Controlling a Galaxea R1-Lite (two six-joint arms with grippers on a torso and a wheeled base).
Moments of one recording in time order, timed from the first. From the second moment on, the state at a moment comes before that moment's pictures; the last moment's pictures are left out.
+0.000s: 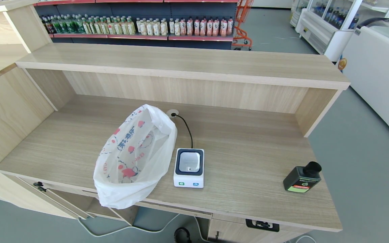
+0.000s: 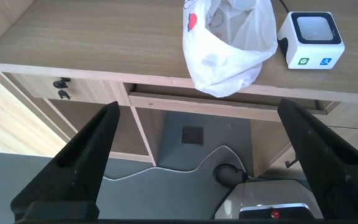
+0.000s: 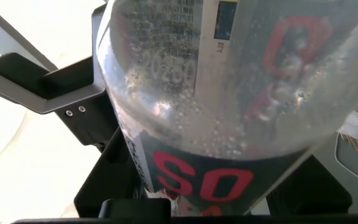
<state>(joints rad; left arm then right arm) -0.01 0.00 0.00 0.04 -0.04 0.03 0.54 0.98 -0.71 -0.59 1.06 0.56</state>
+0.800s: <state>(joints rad) -0.01 0.00 0.00 0.04 -0.04 0.03 0.51 0.94 -0.70 -0.56 1.06 0.56</state>
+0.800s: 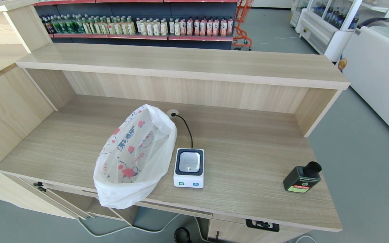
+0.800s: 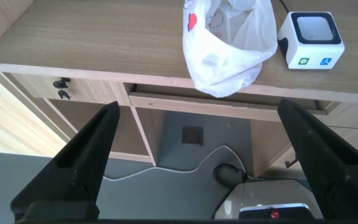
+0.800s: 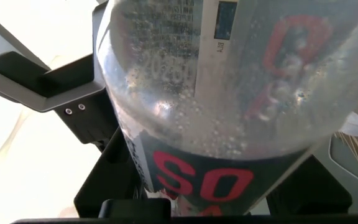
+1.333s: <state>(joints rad) -0.01 0.00 0.00 0.04 -0.04 0.03 0.47 0.92 -0.69 -0.43 0.95 0.33</state>
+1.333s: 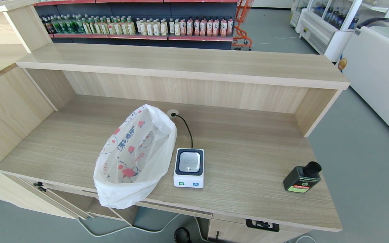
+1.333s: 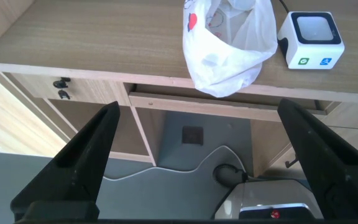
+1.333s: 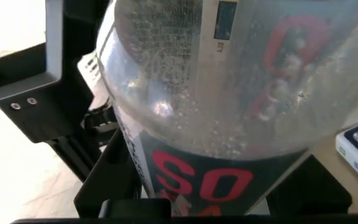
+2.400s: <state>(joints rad) -0.01 0.00 0.00 0.04 -0.04 0.03 0.29 1.08 -0.57 -0.30 0.48 -0.27</state>
